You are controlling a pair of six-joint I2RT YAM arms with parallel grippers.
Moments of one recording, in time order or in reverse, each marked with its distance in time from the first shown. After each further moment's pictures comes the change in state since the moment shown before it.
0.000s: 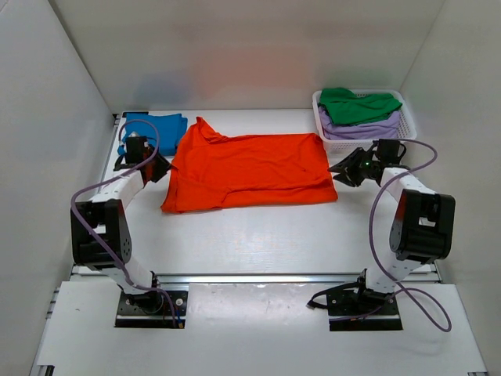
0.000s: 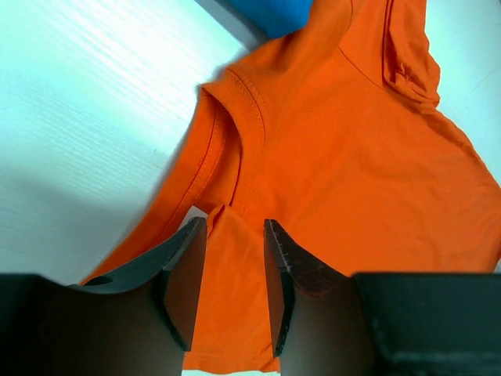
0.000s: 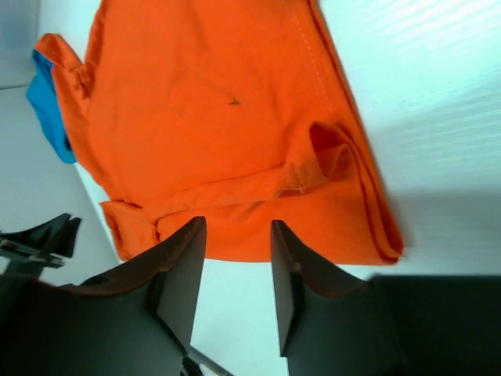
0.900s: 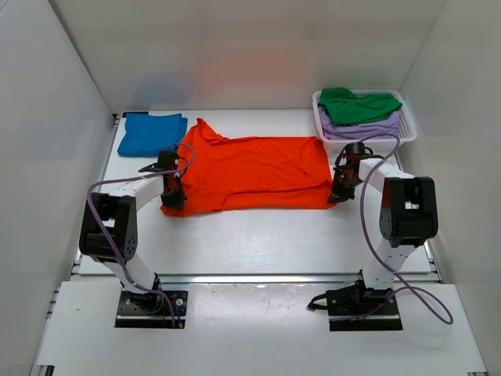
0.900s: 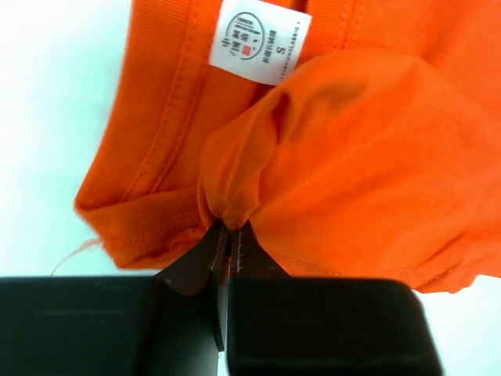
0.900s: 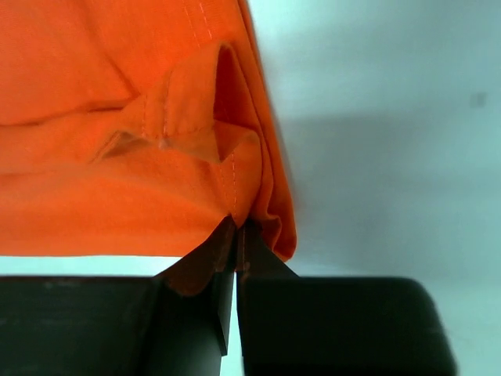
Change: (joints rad) left arm -0.197 0.060 -0.051 -0.313 -0.114 0.297; right arm 0.196 0.162 0.146 -0.398 0.389 -0.421
